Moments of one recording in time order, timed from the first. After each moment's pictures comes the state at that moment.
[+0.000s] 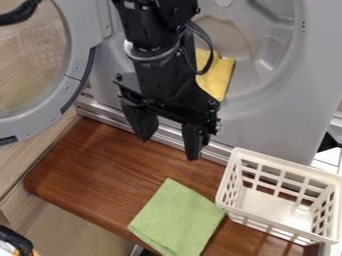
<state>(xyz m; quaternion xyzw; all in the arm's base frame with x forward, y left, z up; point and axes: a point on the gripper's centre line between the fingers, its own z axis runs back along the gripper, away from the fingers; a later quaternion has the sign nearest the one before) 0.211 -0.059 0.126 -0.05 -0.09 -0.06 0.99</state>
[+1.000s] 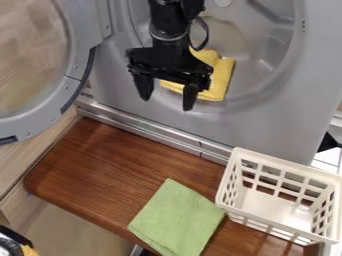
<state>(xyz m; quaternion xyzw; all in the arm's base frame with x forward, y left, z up) 0.318 0.001 0.083 0.05 -0.11 0.07 0.99</state>
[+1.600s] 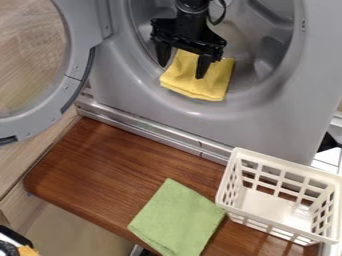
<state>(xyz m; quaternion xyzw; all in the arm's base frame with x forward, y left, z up) 0.391 0.010 0.079 0.09 -0.13 0.04 0.99</state>
